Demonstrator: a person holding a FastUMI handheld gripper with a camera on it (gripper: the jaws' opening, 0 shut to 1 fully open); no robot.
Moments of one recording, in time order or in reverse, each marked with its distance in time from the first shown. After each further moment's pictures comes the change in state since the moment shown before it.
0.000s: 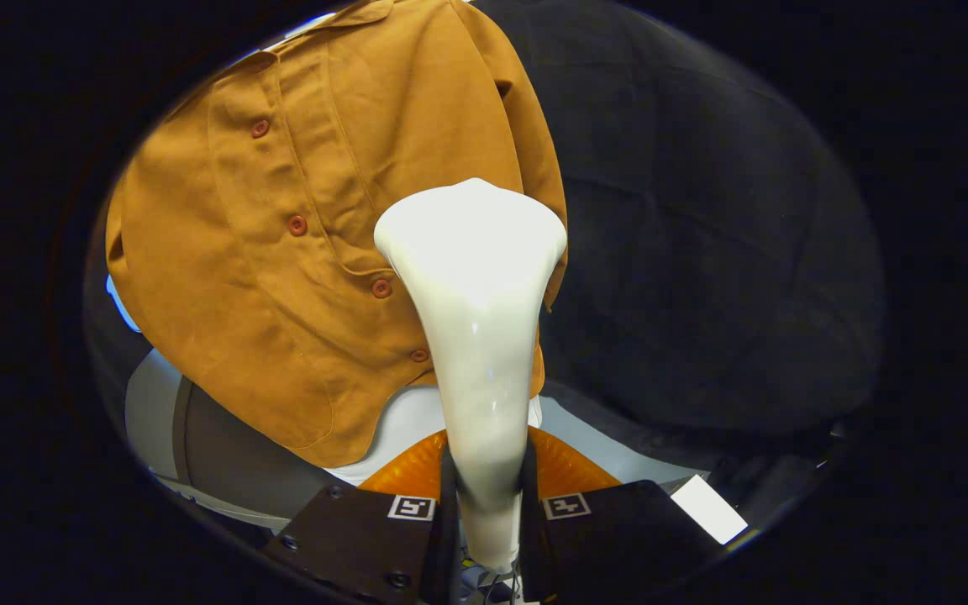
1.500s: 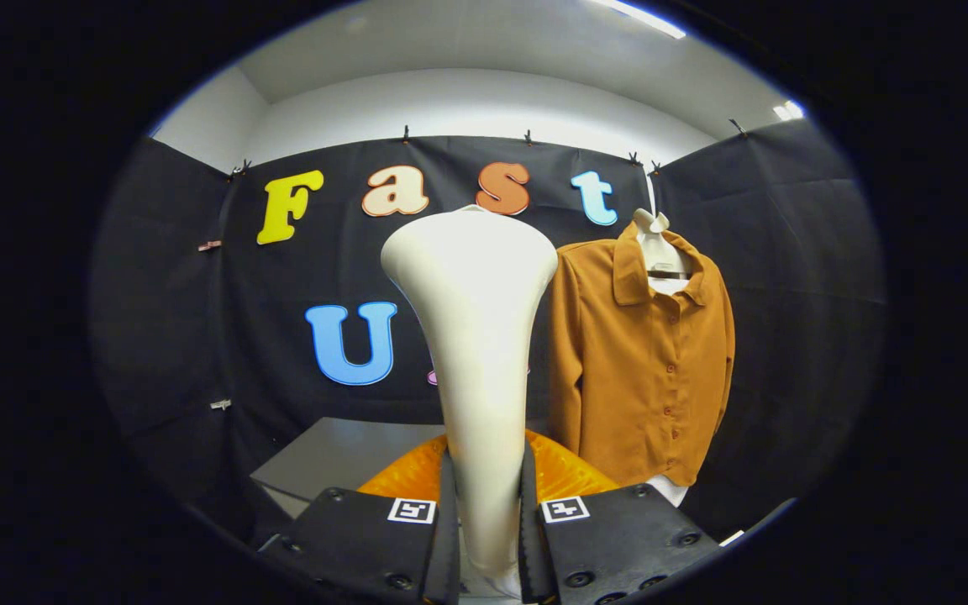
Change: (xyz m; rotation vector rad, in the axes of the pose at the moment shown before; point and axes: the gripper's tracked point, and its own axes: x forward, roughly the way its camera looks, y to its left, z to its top) arm -0.358 0.346 0.004 -0.235 -0.604 0.440
